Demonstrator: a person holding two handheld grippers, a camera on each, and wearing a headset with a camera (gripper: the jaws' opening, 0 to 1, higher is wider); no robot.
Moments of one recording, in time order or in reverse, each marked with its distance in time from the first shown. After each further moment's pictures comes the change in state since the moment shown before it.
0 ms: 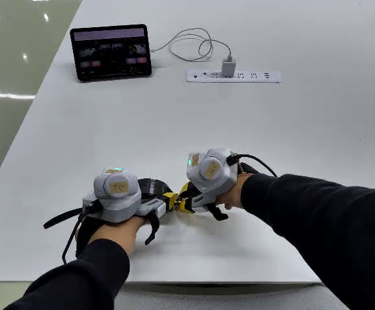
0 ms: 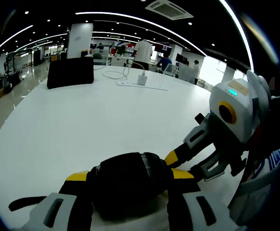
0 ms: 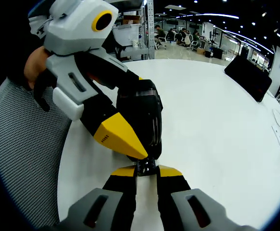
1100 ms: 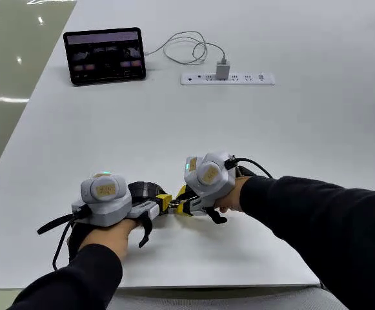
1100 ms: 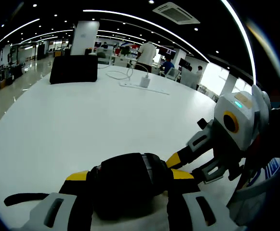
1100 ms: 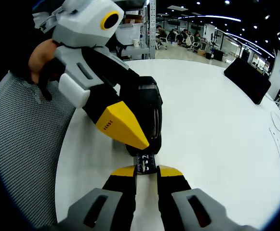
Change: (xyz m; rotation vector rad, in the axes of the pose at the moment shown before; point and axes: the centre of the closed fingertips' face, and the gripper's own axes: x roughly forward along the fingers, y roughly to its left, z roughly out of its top) left arm -0.001 0.002 0.002 -0.071 -0.006 -0.015; right arm -0.005 -0.003 -0.004 -0.029 0.005 -0.015
